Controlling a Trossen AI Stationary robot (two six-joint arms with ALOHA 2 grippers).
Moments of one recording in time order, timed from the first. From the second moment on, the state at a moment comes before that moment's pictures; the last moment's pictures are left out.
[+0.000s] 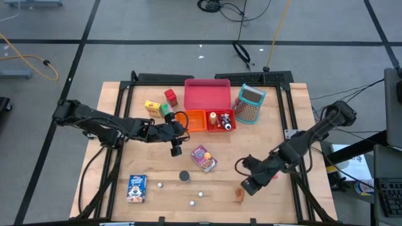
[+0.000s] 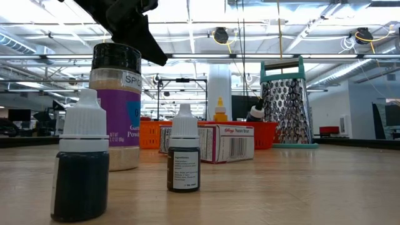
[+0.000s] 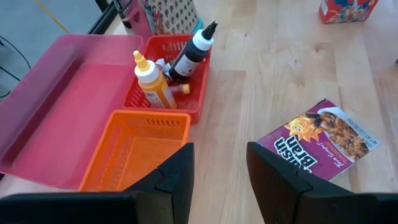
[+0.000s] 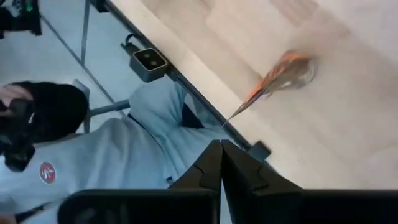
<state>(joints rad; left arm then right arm) -0.15 1.32 0.88 -0.23 -0.37 -0.13 0.61 1.36 1.14 -0.66 -0.19 1.58</state>
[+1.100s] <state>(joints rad) -0.15 1.32 0.88 -0.23 -0.37 -0.11 0.53 1.41 1.13 -0.72 -0.21 1.55</state>
